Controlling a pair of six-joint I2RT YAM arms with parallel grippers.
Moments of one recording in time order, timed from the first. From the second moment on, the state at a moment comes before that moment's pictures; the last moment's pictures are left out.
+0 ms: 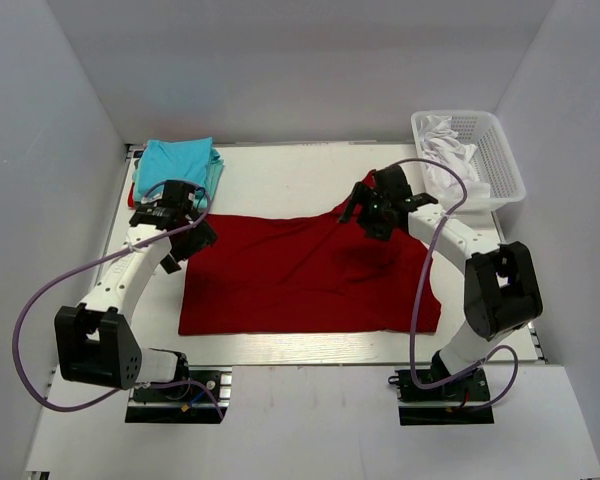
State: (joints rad) left arm -0.16 1.34 1.10 -0.92 -0.25 -0.79; right arm 0.41 1.65 1.17 -0.39 -0.13 0.72
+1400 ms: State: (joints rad) left arm -0.16 1.38 1.07 -0.87 -0.21 -0.77; right arm 0.41 1.65 0.89 -0.05 -0.18 0.71
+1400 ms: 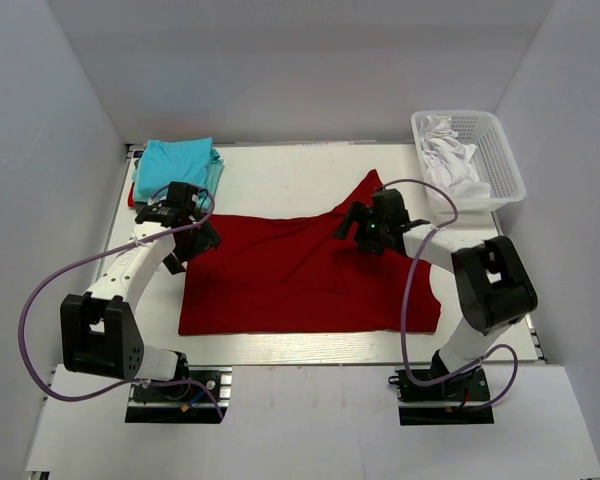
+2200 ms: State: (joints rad) left arm -0.12 1.75 1.28 -0.70 -0.32 -0.69; right arm 0.36 1.98 1.60 -0.44 0.19 0.51
